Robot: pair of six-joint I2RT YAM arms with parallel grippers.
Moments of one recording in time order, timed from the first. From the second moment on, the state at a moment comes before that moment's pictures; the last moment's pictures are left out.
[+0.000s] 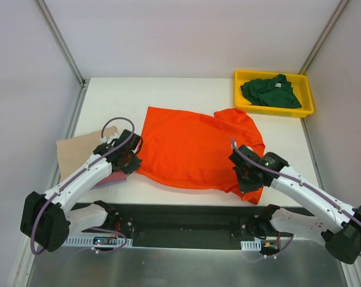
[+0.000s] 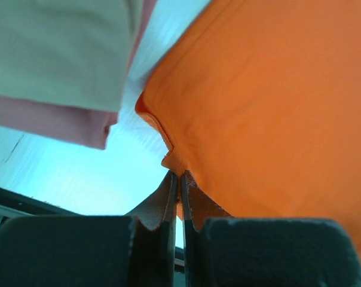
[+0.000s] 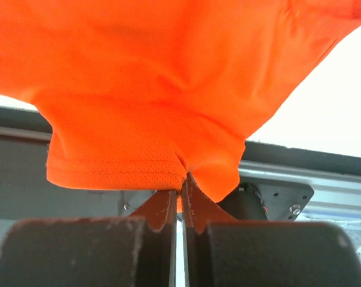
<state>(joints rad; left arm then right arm) -0.49 1.08 0.73 -0.85 -0.21 -1.18 0.83 0.99 0.84 -1.25 0.17 0.56</state>
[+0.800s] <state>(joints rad) -0.42 1.58 1.12 -0.77 -0.29 -1.09 0.48 1.42 1.06 -0.95 0.30 0.24</state>
